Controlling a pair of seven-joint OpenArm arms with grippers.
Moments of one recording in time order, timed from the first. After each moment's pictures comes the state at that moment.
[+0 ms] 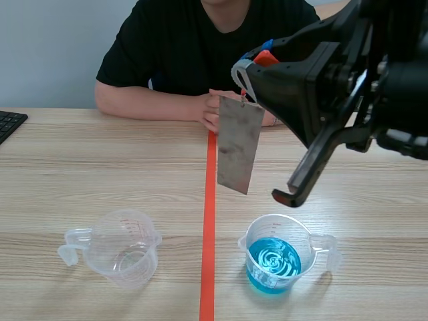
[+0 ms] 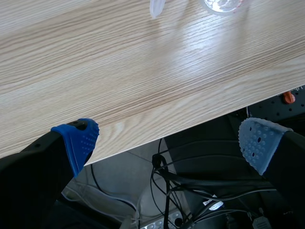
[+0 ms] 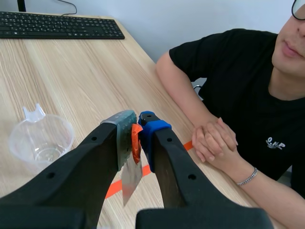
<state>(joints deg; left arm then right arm) 76.4 -26.6 -23.9 111.9 -15.7 -20.0 -7.7 -20.8 36.7 -6.7 135.6 16.3 25.6 -13.9</state>
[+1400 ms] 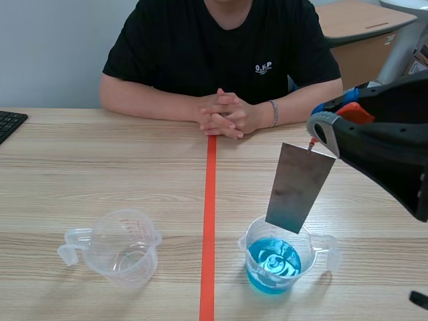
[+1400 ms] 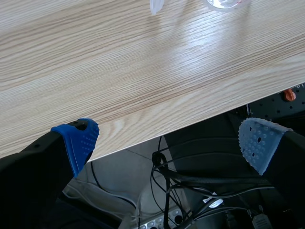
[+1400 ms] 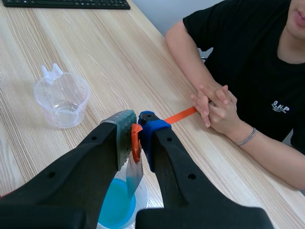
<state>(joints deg) 76.4 -26.6 -23.9 111.9 -15.7 -20.0 -7.1 -48.0 36.7 18.4 139.9 16.0 35.4 -2.1</state>
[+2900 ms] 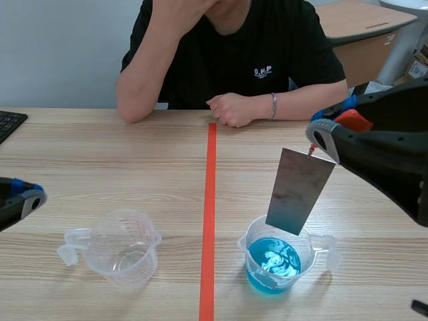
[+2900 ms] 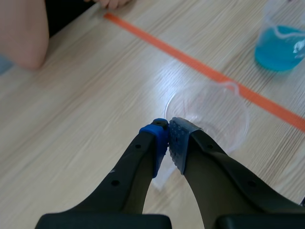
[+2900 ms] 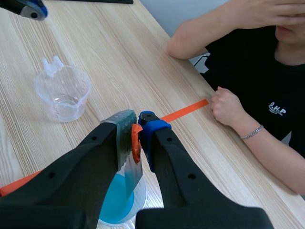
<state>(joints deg) 48.9 -59.7 -8.8 111.9 -24.6 -20.4 -14.9 -48.0 36.7 18.4 139.9 14.2 36.5 -2.1</state>
